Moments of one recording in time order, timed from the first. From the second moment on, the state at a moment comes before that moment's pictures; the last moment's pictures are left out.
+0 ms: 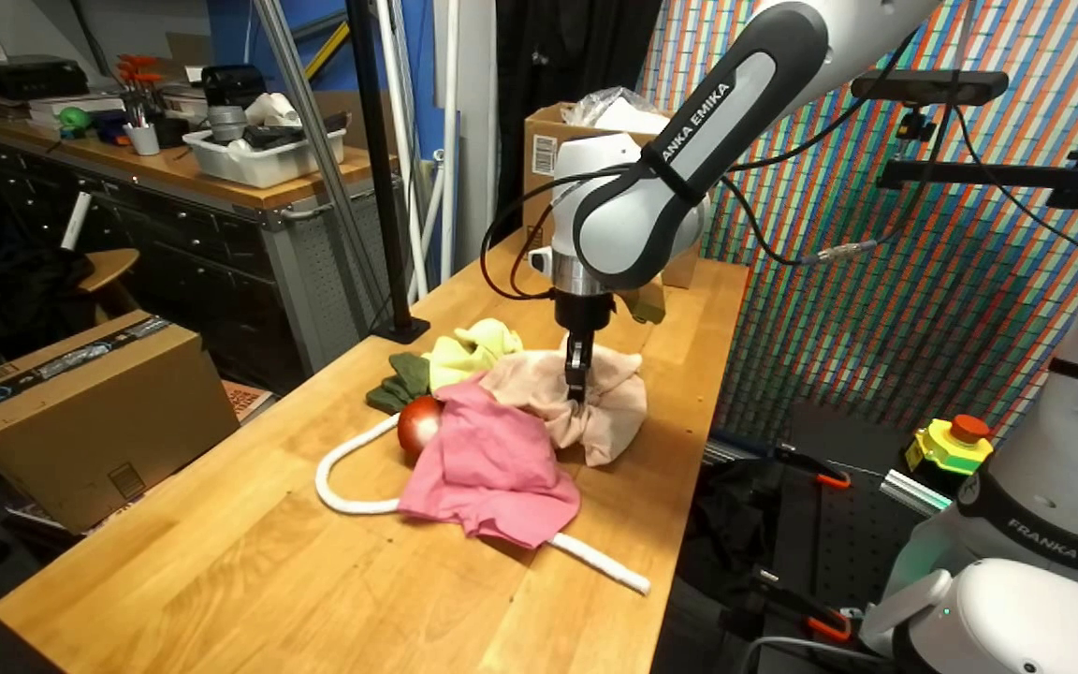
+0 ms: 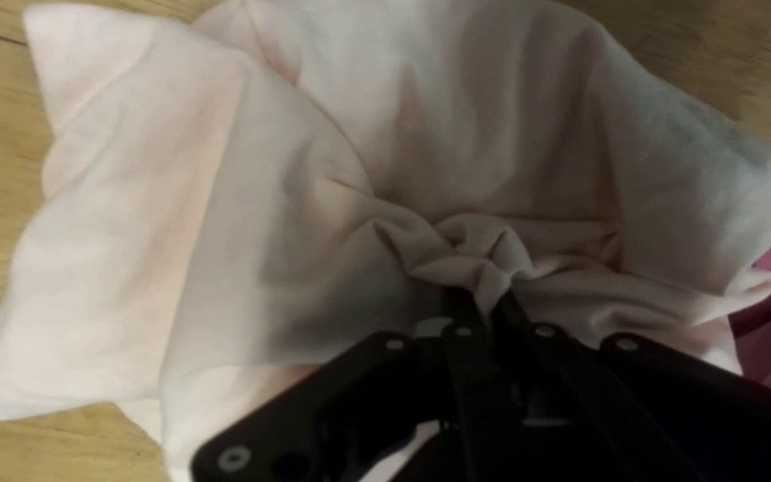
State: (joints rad) arm -0.02 0.27 0.02 -2.32 0.08 2.56 -0.42
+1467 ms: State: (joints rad) arm -0.07 0.03 -0.18 -2.43 -0.70 2.55 0.47
